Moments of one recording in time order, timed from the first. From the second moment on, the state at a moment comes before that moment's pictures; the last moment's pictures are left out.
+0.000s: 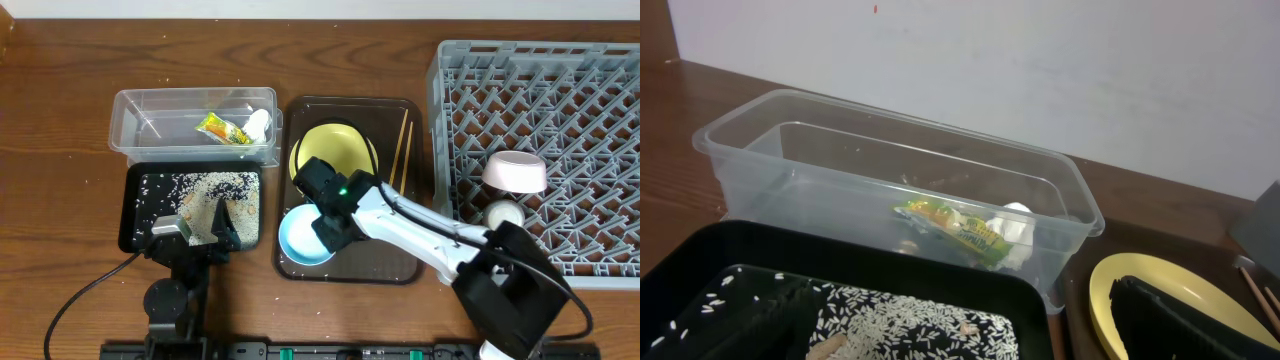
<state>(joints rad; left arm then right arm) 0.00 0.01 0.02 -0.12 -0.03 -0.26 0.86 1.88 1.25 -0.83 -0.03 0.26</state>
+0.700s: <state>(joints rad) 0.00 0.01 0.02 -0.12 -0.03 -0.26 0.50 1.37 1.25 -0.76 0.79 0.37</state>
